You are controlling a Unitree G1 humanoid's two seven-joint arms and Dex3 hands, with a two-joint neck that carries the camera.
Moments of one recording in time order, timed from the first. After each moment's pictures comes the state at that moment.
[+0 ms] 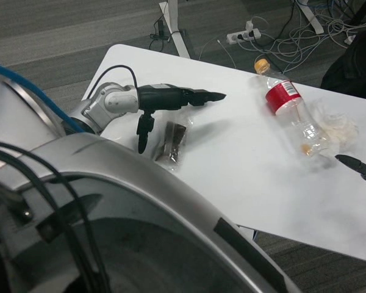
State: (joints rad) left arm 0.17 0.29 0.40 0.23 0.55 -0.75 -0.59; right arm -0.51 -0.52 0.69 0.66 0.52 -0.84 -0.35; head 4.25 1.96
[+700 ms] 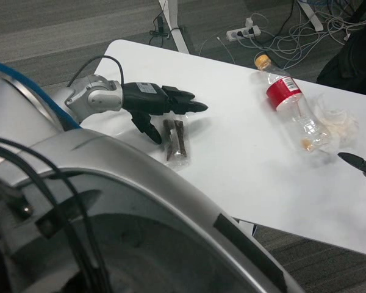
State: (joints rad) left arm 0.21 0.41 0.40 0.28 0.72 -0.90 -0.51; right arm -0.51 -0.54 0.70 0.65 0.55 -0.84 -0.35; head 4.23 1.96
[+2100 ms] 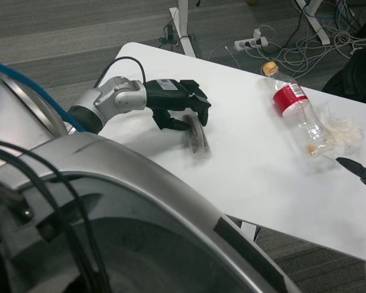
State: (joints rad) left arm 0.07 0.31 0.43 0.35 0.92 -0.83 -0.41; right arm -0.46 -0.52 0.65 0.60 0.54 -0.84 -0.35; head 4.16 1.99
